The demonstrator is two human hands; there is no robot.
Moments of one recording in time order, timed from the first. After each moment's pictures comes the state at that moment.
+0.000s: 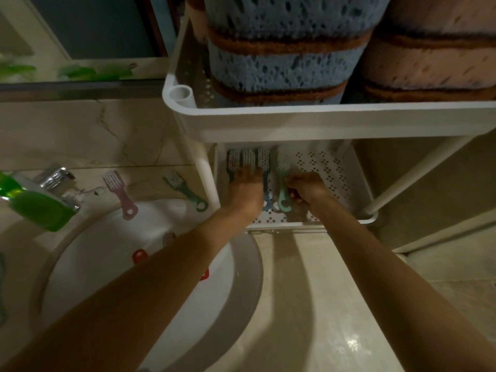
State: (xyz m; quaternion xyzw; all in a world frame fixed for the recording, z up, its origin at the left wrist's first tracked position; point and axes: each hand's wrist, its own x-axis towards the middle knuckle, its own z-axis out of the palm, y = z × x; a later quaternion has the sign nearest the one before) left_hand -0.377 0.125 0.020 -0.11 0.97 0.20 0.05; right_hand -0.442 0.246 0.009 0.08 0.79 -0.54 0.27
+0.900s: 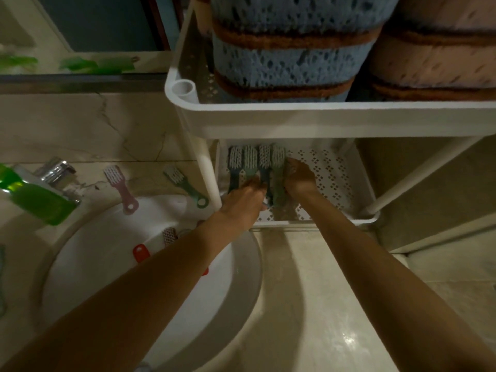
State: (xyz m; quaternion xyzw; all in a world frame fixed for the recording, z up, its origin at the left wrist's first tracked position) left_hand -0.364 0.118 0.006 -0.02 0.98 0.13 0.12; right_hand -0.443 0.218 0.015 -0.05 0.93 -0.31 0.17
